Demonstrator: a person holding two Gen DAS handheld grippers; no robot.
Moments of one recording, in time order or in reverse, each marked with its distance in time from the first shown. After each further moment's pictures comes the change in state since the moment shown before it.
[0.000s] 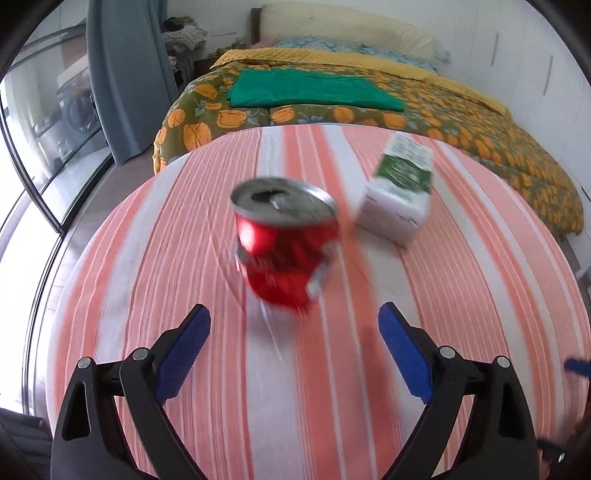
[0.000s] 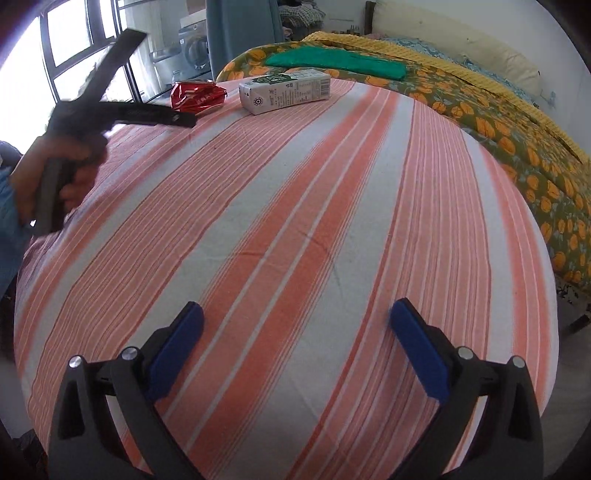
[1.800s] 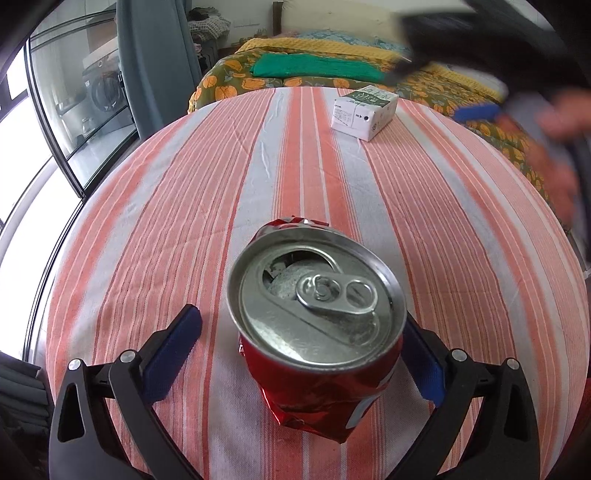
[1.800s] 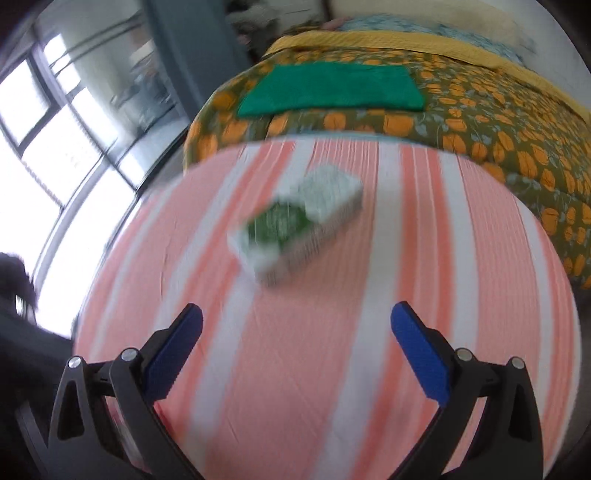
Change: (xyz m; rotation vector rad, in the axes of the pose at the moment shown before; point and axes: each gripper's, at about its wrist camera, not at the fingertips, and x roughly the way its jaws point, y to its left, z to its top) left arm -0.068 -0.027 -0.118 -0.054 0.023 0.058; right arm 0.070 0.005 0.213 0.294 0.027 0.049
